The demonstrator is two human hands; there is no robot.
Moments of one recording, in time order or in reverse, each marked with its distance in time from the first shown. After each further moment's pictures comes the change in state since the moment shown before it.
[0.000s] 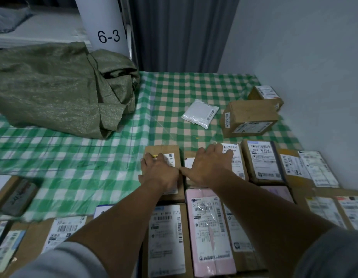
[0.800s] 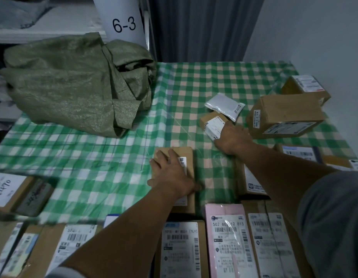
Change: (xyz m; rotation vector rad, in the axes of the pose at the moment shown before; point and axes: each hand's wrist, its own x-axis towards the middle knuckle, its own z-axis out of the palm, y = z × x) left_hand 0.024 0.001 -0.003 0.134 -0.127 -0.069; right_hand 0.146 0.021 0.012 0.450 0.036 0.078
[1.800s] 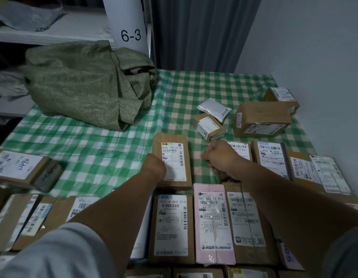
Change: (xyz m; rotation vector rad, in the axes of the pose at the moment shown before) left_hand -0.031 -0.031 -0.012 -0.566 0.146 -0.151; right_hand -0.132 0.011 -0.020 0.686 -0.239 -0.062
